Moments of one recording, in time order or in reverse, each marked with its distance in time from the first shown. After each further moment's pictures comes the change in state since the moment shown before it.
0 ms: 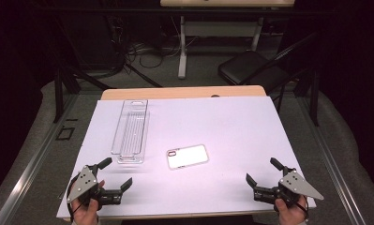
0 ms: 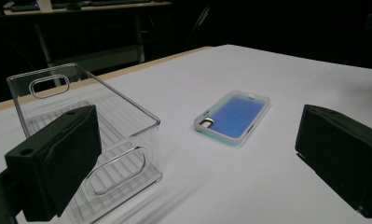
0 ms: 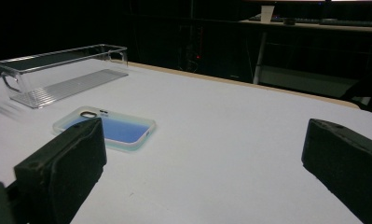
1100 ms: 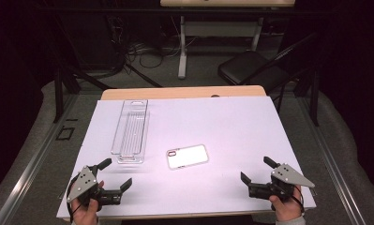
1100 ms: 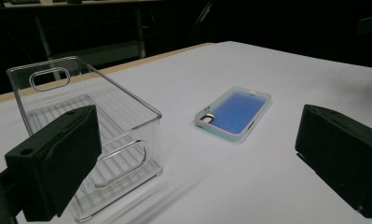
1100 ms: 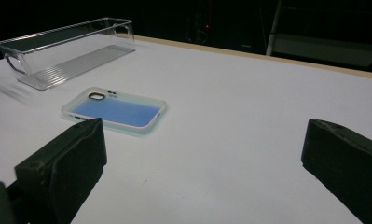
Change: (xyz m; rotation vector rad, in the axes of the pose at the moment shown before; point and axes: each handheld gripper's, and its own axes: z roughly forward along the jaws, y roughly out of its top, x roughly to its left) left arm 0.001 -0.002 -0.001 0.017 -0.001 -0.018; right arm 0.004 0.010 0.017 0.142 0.038 0.038
